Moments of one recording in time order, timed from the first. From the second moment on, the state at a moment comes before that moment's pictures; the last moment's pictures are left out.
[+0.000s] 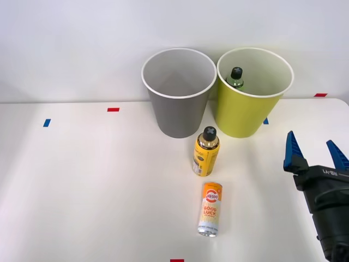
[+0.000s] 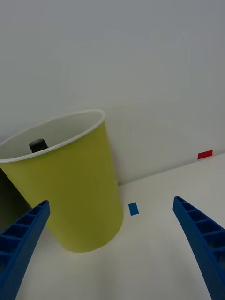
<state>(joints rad) 0.60 -0.12 0.04 -2.26 -0.51 0.00 1.67</state>
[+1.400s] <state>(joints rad) 0.67 -0.02 0.08 -1.77 0.07 -0.52 1.42</state>
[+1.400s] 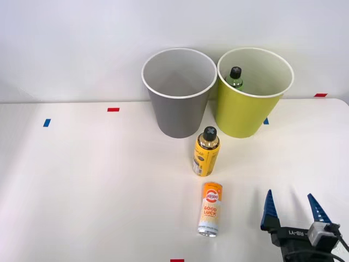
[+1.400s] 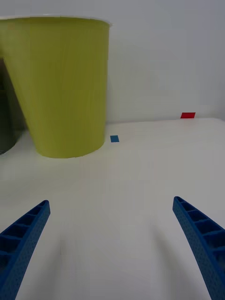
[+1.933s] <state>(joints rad) 0.78 -0.07 0.13 -1.76 0.06 -0.66 1.40</state>
